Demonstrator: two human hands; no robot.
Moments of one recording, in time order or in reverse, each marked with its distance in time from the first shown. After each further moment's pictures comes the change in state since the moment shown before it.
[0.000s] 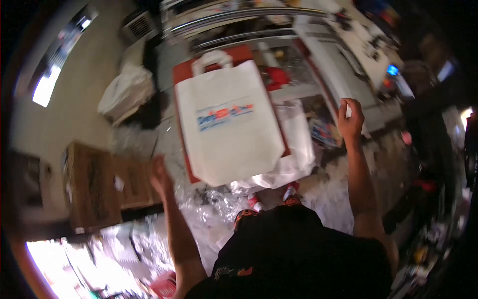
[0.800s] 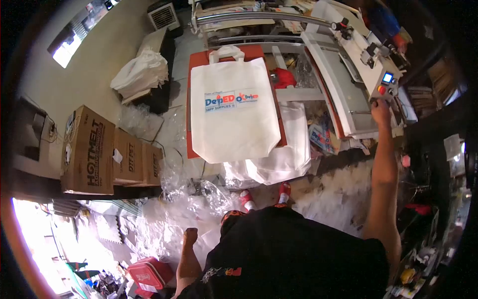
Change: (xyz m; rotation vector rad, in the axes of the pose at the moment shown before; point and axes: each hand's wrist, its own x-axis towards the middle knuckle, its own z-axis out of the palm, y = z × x) left_hand -0.397 -0.197 -0.118 0.513 -0.667 -0.863; right_hand 0.060 0.200 -0.082 -0.705 -0.398 0.217
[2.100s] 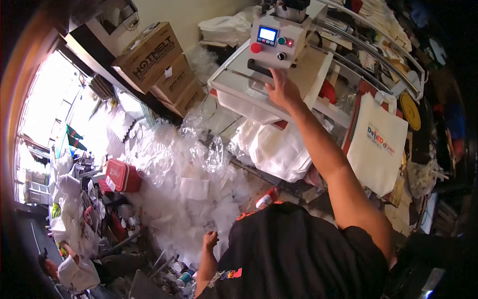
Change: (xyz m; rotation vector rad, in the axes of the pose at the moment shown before) left_hand -0.338 0.151 0.426 -1.096 0.277 -0.506; right_hand -0.133 -0.344 -0.041 1.069 0.076 -1.217
